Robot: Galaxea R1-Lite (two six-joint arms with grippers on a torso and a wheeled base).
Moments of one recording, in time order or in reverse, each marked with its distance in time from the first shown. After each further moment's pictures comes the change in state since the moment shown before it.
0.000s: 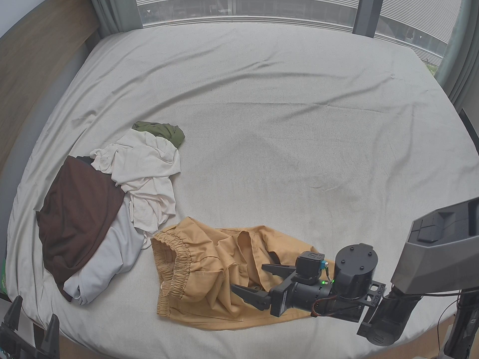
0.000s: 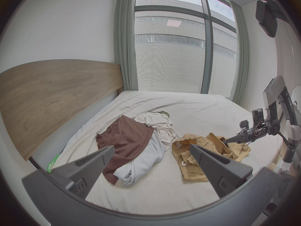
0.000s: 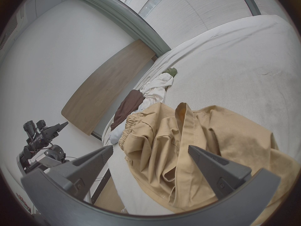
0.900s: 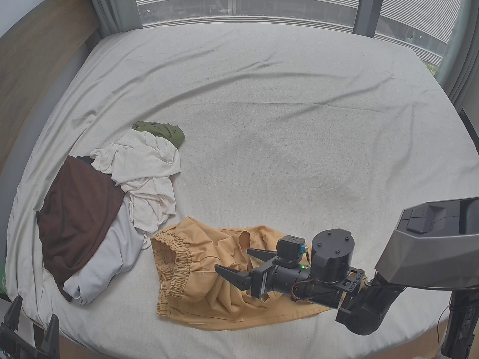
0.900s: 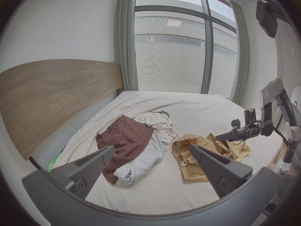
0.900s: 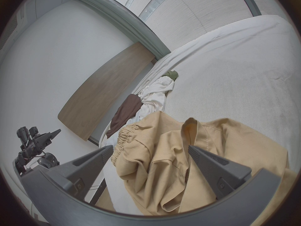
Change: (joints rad) left arm -0.001 0.000 0.000 0.000 0.000 -0.001; right arm -0.016 0.043 -0.205 0.134 -0.008 0.005
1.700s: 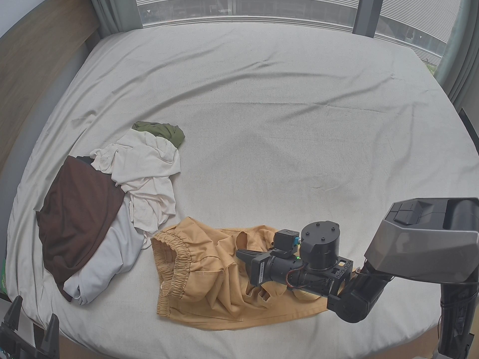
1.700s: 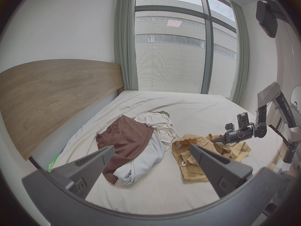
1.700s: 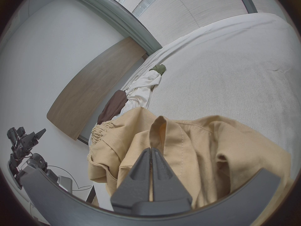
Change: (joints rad) left arm 0.001 0.000 0.000 0.000 0.001 -0.001; right arm -0.051 0.064 -0.113 0.114 -0.003 -0.012
